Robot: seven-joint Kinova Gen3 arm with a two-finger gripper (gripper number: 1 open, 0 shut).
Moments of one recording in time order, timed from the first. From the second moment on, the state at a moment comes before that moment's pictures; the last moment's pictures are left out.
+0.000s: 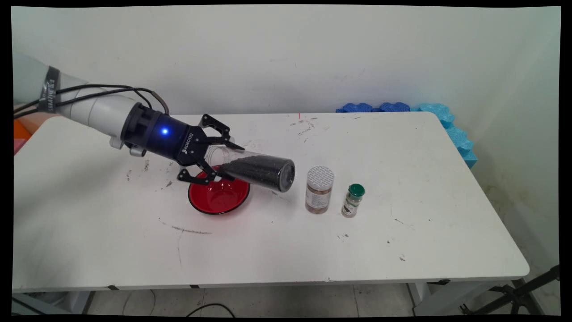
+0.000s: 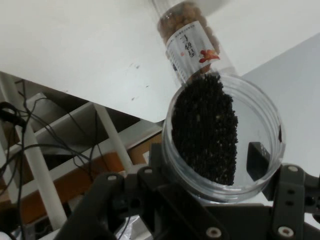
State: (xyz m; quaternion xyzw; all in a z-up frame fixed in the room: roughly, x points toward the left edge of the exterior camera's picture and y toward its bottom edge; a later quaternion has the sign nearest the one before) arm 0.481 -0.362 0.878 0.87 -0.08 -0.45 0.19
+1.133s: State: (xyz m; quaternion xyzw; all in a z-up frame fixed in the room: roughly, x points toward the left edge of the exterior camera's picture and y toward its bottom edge) arm 0.481 -0.360 0.877 0.87 -0.03 -0.46 0.19
